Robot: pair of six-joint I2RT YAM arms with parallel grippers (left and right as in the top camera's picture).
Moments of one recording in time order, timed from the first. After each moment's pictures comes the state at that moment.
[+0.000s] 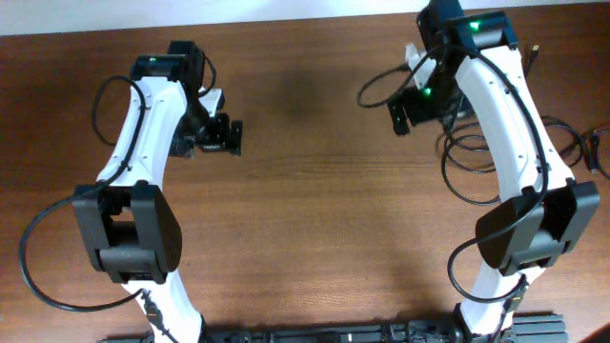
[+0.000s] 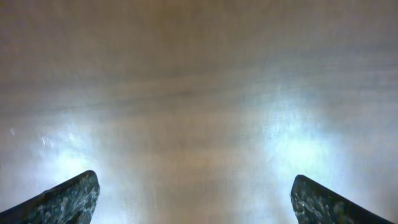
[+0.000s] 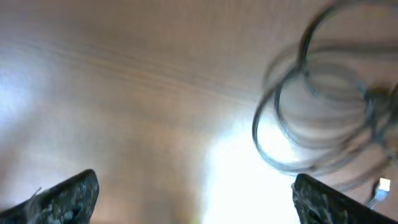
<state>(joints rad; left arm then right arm) -0.08 2.02 1.76 -1.38 0.09 -0.02 0.16 1.96 1.99 -1.59 -0.02 -0.06</state>
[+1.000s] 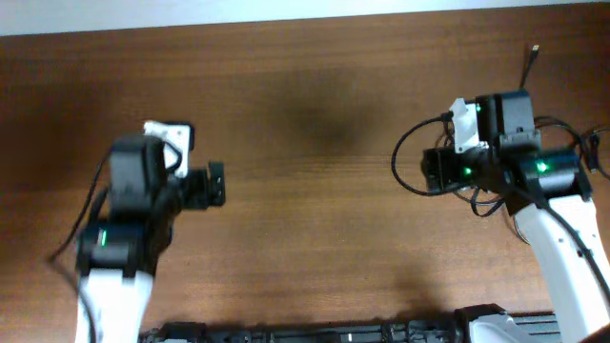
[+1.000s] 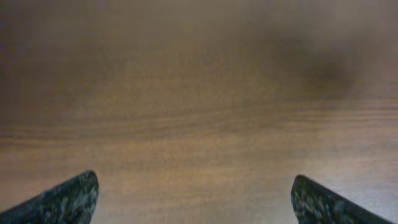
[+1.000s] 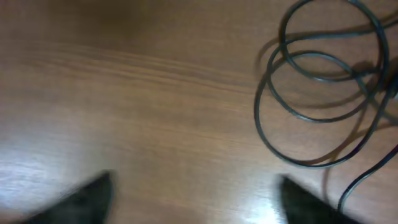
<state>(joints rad) -0.08 1.00 1.03 -0.84 0.04 -0.02 0.09 1.22 1.20 -1.09 -0.08 0.00</state>
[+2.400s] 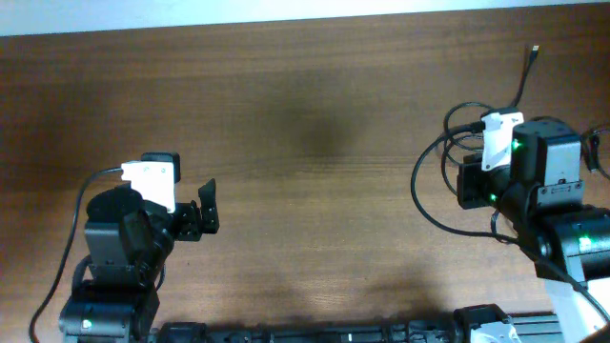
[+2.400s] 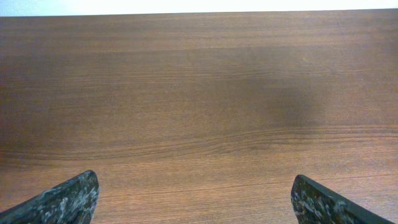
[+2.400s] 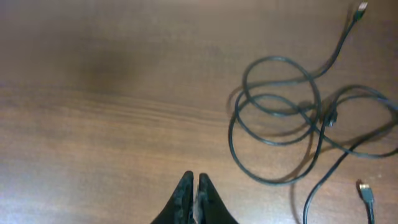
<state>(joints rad) -0.08 0.73 0.96 -0.83 0.04 -0.02 0.09 0.97 1.19 -1.04 -0.01 0.00</state>
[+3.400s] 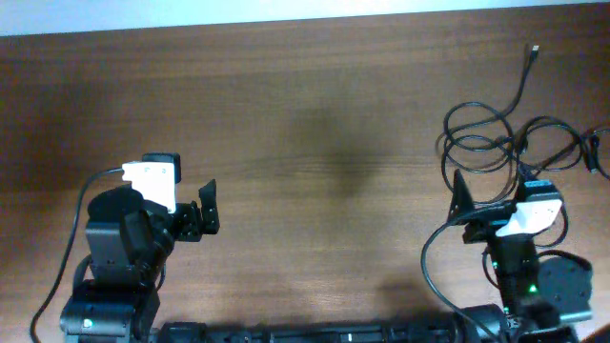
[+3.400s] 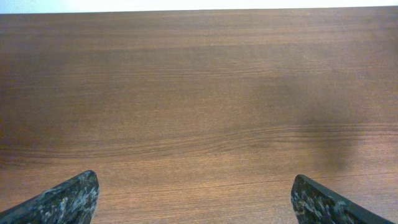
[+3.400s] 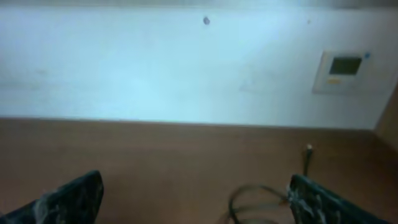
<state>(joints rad) -0.08 0.73 0.95 -0.83 0.04 -0.02 0.08 0.25 0.54 -0.35 0.04 0.00</state>
